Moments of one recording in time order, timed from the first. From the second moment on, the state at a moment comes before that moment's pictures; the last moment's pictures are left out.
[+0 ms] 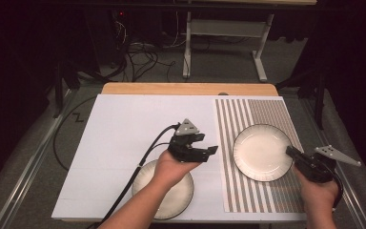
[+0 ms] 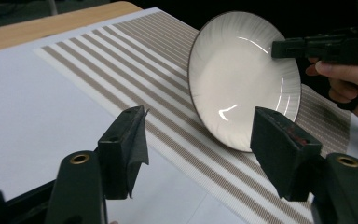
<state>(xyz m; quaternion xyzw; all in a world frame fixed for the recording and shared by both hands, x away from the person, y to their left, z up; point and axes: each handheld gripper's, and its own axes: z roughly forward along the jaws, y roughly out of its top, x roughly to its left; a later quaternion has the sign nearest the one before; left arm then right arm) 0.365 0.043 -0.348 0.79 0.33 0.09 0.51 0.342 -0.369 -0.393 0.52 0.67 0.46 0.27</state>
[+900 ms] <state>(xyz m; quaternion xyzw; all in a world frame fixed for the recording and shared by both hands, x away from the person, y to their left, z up) 0.304 0.240 -0.380 0.72 0.40 0.22 0.52 0.353 -0.364 -0.393 0.55 0.67 0.43 0.26</state>
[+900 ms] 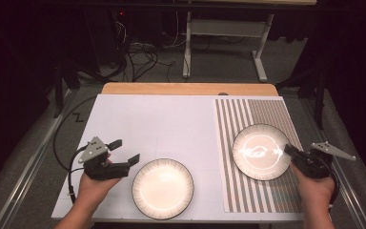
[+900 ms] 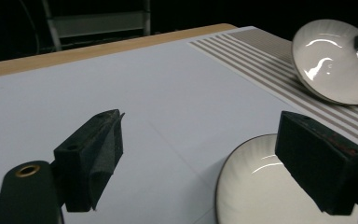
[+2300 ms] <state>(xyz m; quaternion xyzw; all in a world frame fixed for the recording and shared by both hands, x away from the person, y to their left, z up) 0.295 0.273 -0.398 0.70 0.43 0.24 0.52 0.383 -0.365 -0.414 0.62 0.64 0.39 0.23</state>
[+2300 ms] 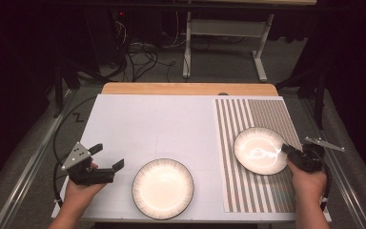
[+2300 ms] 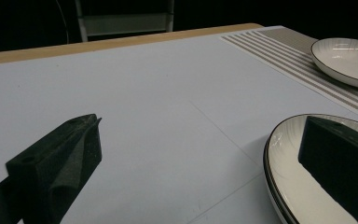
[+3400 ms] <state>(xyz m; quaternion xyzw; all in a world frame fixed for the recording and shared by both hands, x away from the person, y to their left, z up) 0.291 0.259 -0.403 0.72 0.41 0.24 0.51 0.325 -0.276 -0.376 0.40 0.71 0.51 0.26</state>
